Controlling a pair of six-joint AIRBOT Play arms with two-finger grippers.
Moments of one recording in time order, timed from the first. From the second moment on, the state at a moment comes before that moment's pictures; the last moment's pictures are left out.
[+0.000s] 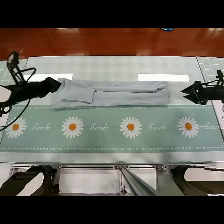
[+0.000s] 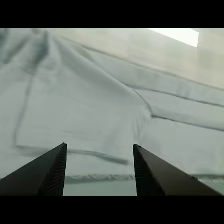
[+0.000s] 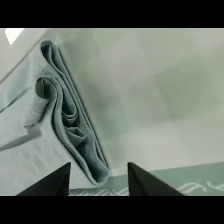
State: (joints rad) left arm 0.02 -0.98 0.79 1.01 -0.68 -1.47; right arm -0.54 -1.54 1.09 -0.75 1.10 1.23
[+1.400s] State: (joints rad) left arm -0.27 -1.12 0.83 0.96 -0.55 -1.49; right arm -0.25 -1.39 1.17 -0.90 1.21 1.27
